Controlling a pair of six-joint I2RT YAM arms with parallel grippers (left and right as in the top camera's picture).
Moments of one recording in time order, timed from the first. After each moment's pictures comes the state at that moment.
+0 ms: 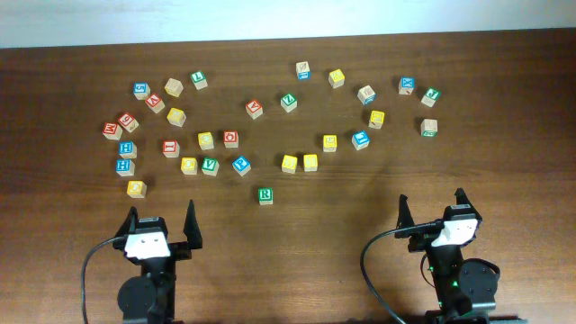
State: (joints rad) left arm 0.03 0.01 0.01 -0.08 -0.06 0.00; right arm 0.01 0.01 0.01 -0.07 -0.05 0.00
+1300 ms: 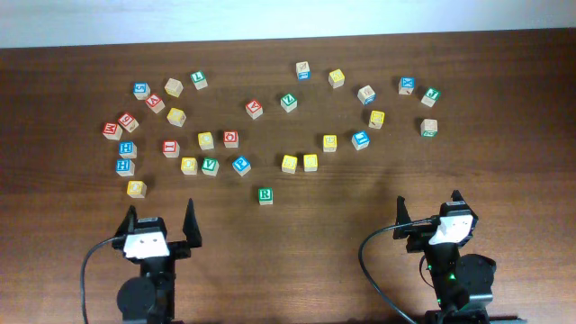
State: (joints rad) left arm 0.03 0.03 0.01 -0.02 -0.06 0.00; right arm 0.01 0.09 0.01 -0.07 -0.05 0.00
